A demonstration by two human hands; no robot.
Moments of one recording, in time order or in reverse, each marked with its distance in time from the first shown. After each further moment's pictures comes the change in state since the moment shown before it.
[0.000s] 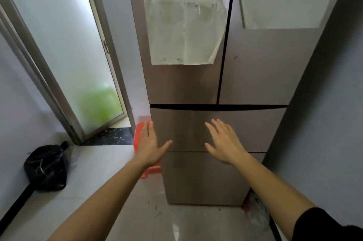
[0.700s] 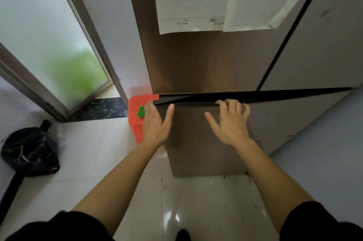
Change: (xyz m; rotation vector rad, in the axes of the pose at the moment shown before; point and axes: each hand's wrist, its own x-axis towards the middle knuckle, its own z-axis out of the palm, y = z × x) left_hand 0.188 -0.077 0.061 -0.385 0.159 -0.012; right_hand 0.167 -0.032 0.099 0.151 0.144 0.346
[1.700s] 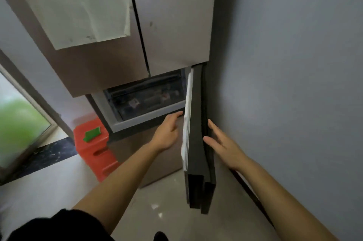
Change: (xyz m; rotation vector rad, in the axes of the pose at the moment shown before) left_hand -0.256 0.193 0.069 -0.014 -0.799 0.415; right_hand -0.333 0.155 -0.163 0.808 -0.198 0.352
